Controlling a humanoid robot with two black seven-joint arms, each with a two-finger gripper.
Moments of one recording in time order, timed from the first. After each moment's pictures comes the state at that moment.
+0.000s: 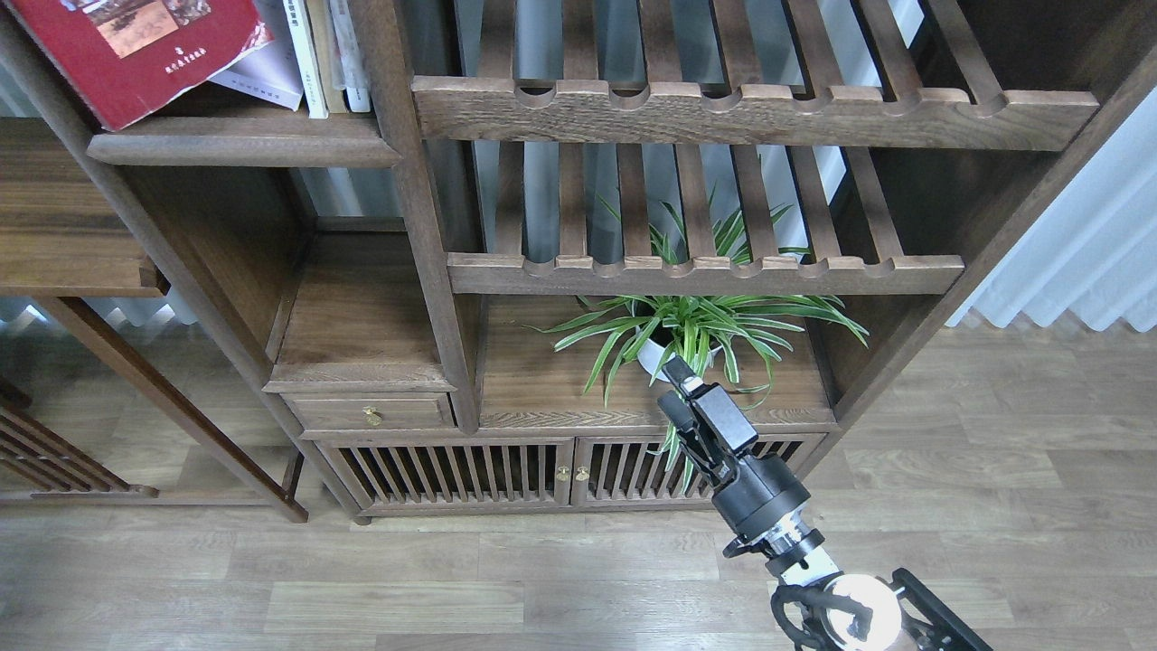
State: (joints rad) left arm -0.53 0.67 -1.47 -1.28 0.25 -0.49 0.14; right arm -0.06 -0.05 1.10 1.21 0.10 0.58 -0.09
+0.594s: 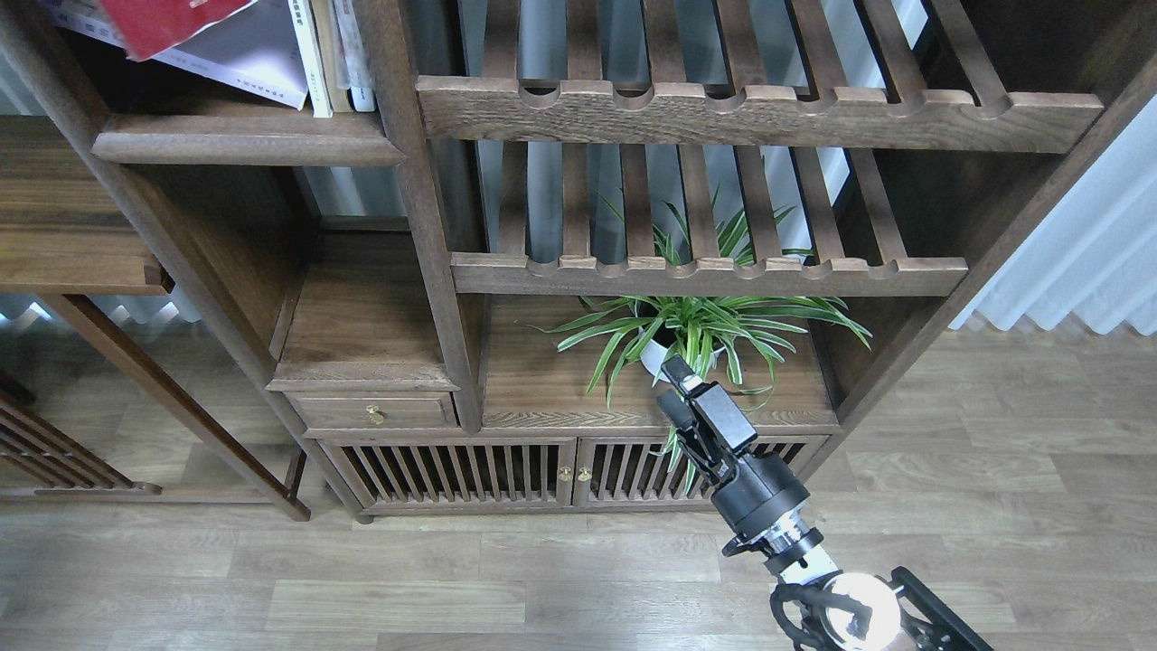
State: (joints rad) left arm -0.82 0.45 -1.43 -1.01 0.42 -0.49 0.14; right arm -0.05 -0.05 1.10 1.21 0.10 0.58 -0.09
